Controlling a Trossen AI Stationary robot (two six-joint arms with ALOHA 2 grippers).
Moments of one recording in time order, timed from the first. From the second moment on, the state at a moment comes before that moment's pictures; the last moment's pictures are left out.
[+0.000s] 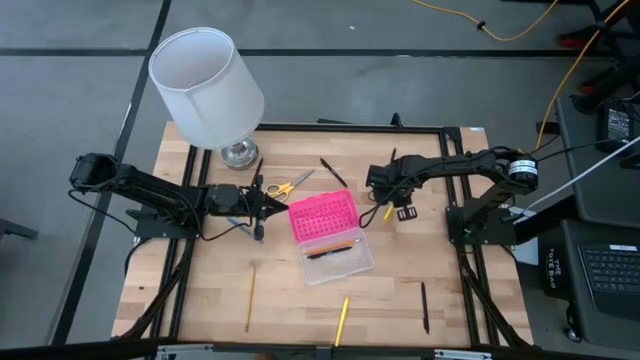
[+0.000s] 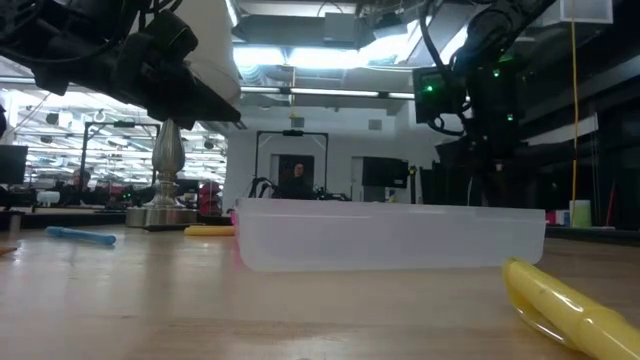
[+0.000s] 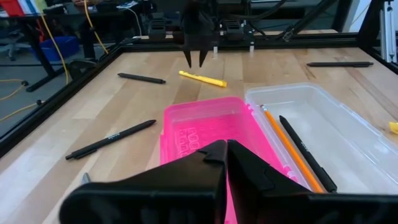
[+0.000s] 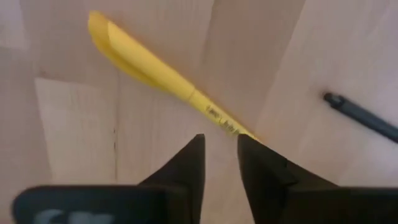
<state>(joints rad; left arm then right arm) -0.05 1.08 0.26 0.56 -0.19 -0.01 -0.26 1.60 0.92 -0.94 0.14 -0.45</state>
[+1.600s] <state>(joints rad) -0.05 1.08 0.26 0.55 -0.19 -0.01 -0.22 1.60 0.77 -0.65 0.12 -0.63</state>
